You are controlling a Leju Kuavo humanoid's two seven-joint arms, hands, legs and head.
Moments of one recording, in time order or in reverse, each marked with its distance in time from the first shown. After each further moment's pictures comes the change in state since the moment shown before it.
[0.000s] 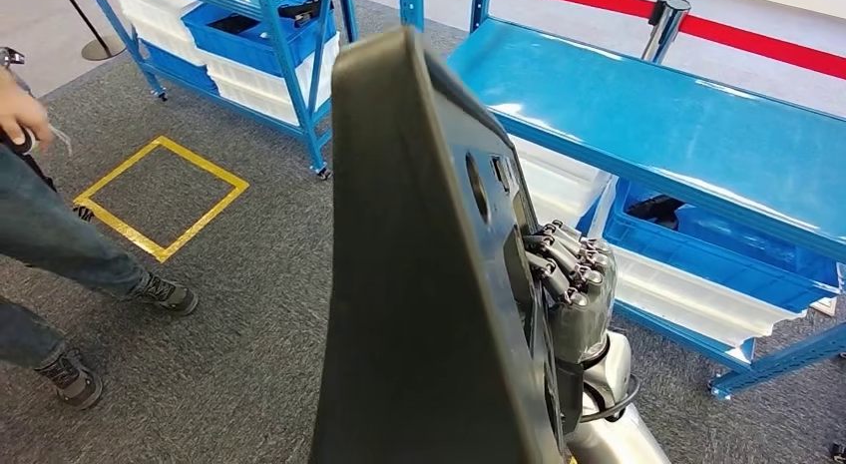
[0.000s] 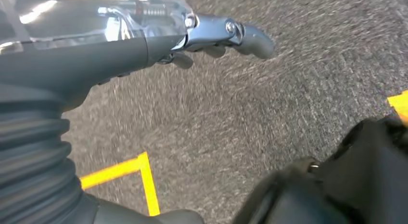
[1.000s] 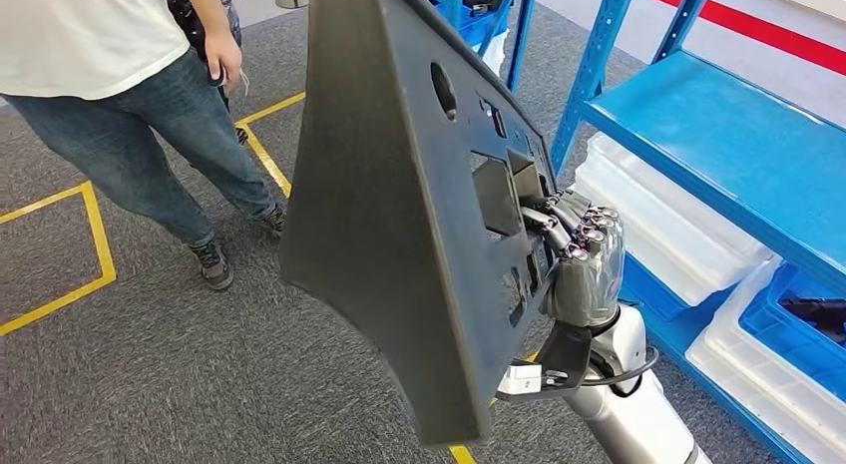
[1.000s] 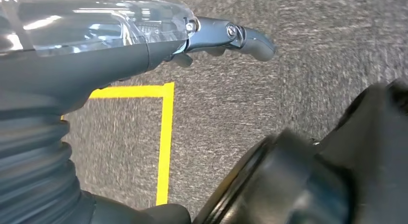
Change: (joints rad) left arm 0.001 -0.042 -0.011 0.008 0.008 -0.060 0.018; right arm -0.105 -0.106 0.033 0.049 0.082 0.000 0.215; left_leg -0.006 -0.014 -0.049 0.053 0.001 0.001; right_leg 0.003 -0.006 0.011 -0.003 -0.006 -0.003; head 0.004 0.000
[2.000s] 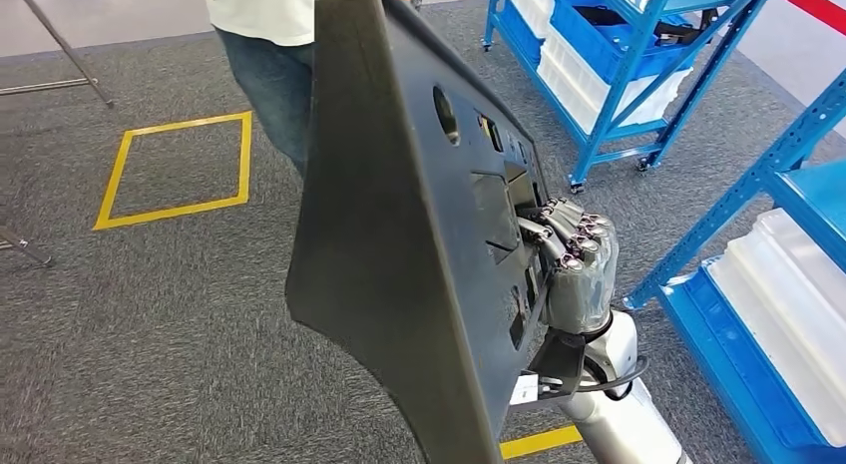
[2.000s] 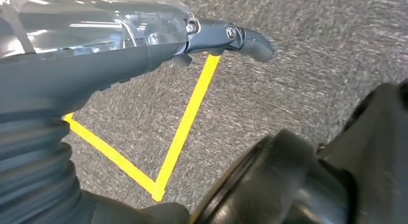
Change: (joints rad) left arm -0.002 -0.012 0.002 0.002 -0.032 0.042 0.046; right arm 0.031 0.067 -0.036 0.028 -0.033 0.000 -0.117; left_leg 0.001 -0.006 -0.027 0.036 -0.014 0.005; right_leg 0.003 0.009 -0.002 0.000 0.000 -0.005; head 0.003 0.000
